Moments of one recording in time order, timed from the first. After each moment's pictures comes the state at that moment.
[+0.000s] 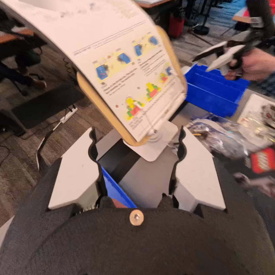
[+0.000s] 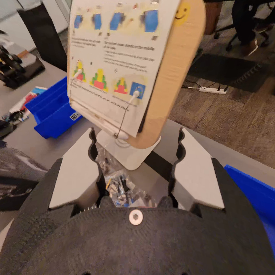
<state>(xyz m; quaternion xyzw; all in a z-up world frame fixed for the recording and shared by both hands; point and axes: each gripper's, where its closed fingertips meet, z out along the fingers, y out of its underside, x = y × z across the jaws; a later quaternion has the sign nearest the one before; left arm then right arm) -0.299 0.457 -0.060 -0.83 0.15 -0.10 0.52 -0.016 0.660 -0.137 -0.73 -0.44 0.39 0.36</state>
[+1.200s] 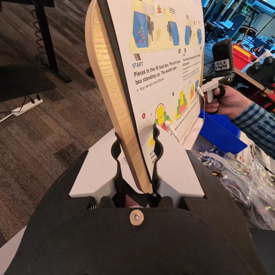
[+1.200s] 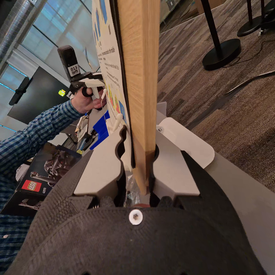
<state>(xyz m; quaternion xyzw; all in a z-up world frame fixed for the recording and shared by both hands) -0.339 0.630 -0.140 -0.82 0.07 -0.24 0.51 -0.130 0.726 -0.163 -0.66 -0.40 0.61 0.18</state>
